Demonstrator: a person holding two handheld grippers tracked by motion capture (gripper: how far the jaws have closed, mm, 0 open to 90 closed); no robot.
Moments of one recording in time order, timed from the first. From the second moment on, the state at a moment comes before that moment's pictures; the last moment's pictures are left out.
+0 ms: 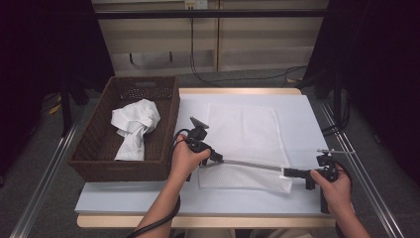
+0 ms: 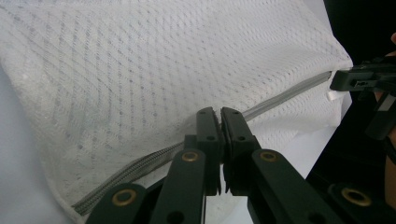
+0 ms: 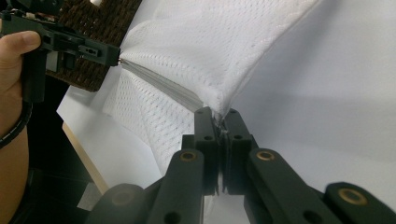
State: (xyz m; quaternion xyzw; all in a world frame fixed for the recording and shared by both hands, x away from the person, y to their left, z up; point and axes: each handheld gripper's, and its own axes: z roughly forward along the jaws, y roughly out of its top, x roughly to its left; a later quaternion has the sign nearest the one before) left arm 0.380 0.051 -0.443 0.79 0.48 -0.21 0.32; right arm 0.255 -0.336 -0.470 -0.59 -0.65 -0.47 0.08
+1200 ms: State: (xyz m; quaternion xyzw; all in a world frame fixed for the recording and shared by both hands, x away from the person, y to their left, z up) left arm 0.378 0.052 -0.444 0.79 0.48 -0.22 0.32; right arm 0.254 -0.339 -0.469 -0.59 -0.65 -0.47 0.08
